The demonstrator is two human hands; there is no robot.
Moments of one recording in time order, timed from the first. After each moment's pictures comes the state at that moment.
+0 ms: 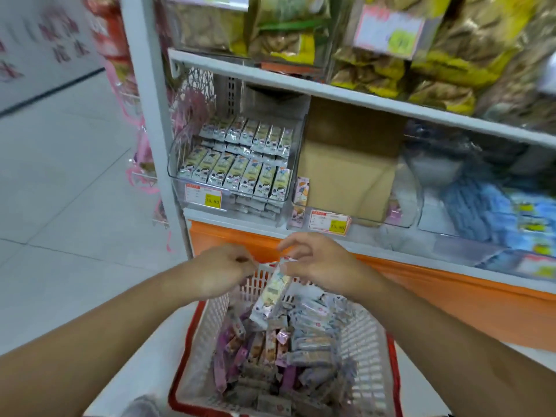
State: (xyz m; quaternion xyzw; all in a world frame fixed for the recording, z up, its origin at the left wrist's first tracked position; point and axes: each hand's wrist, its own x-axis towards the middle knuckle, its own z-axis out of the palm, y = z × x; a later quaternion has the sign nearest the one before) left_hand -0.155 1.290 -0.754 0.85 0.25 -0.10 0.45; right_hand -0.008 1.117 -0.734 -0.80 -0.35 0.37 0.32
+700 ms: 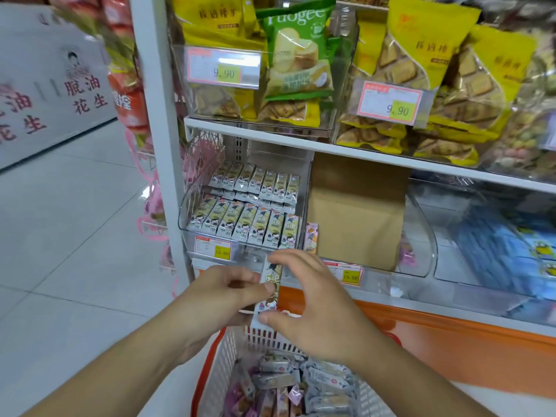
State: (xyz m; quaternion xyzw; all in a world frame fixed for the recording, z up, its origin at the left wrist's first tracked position) left_hand -0.159 1.299 -0.707 0.65 0.29 0.04 0.70; right_hand -0.039 1.140 -0.702 -0.80 -0.49 0.13 0.31
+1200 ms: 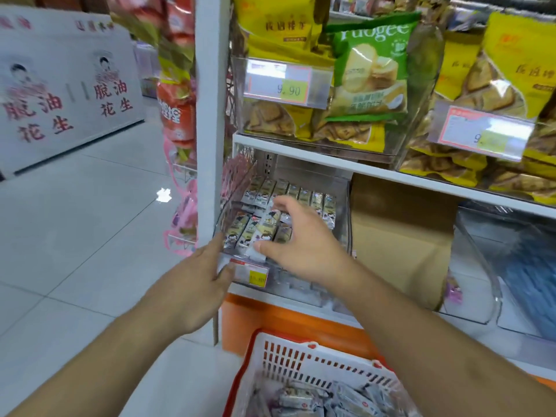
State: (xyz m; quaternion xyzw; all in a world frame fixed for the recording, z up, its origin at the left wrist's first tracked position) left_hand -0.172 1.405 -0.704 0.90 0.33 0.06 0.29; right_hand 0.013 1.299 -0.676 -0.82 -0.47 0.11 0.31
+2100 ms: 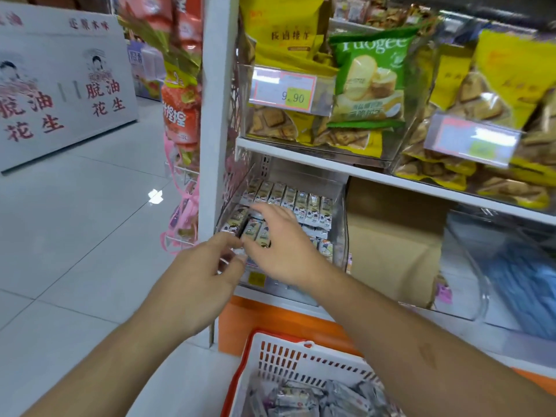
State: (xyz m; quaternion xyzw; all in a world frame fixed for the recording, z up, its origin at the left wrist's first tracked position) left_hand -0.178 1.395 -0.688 0.87 0.28 0.20 0.35; right_hand -0.004 1.324 -0.689 -0.80 -0.52 0.08 0.29
